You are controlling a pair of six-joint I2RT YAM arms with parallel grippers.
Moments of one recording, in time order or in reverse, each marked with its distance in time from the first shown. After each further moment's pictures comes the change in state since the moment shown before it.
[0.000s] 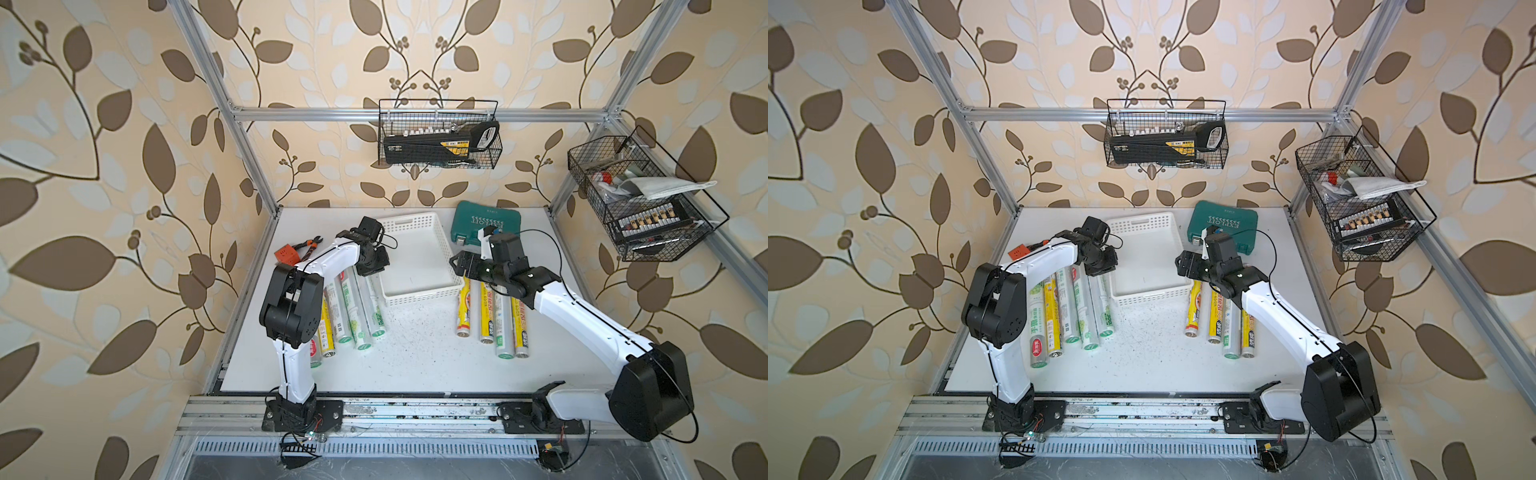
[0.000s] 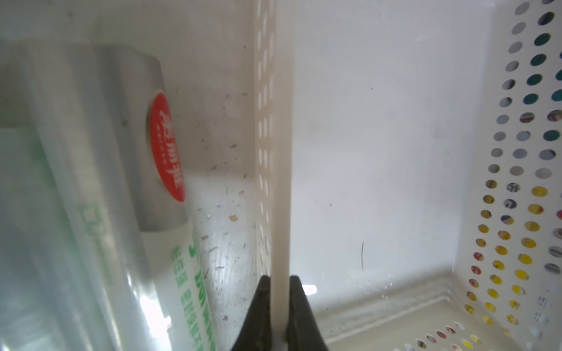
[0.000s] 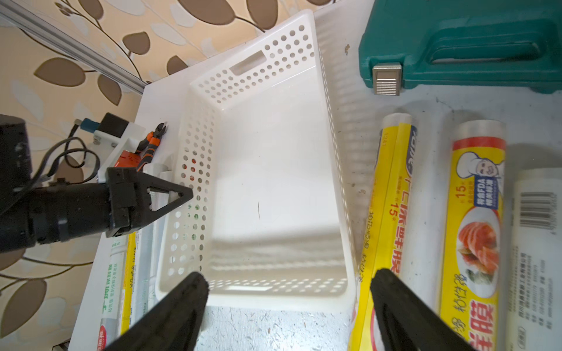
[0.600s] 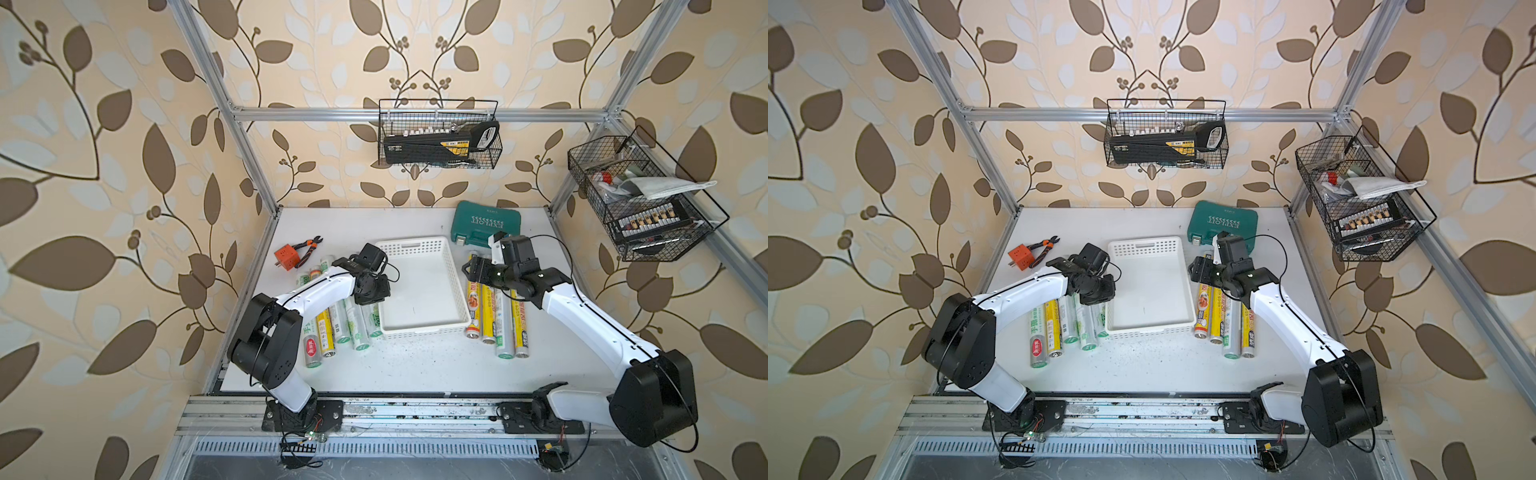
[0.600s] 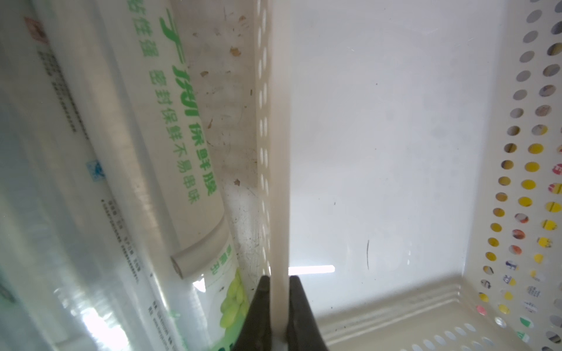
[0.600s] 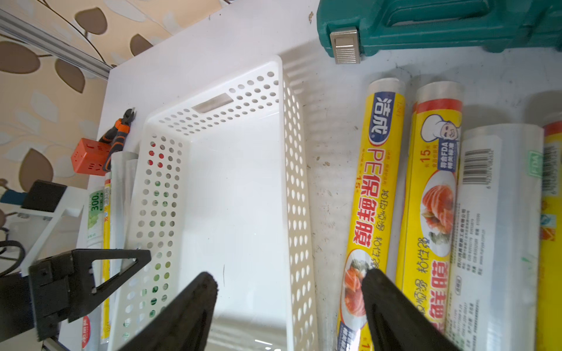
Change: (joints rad) left arm -0.109 -0.286 -0.330 0.012 -0.018 -0.017; right arm -0.089 -0.009 -0.015 -0.108 -0.051 -0.047
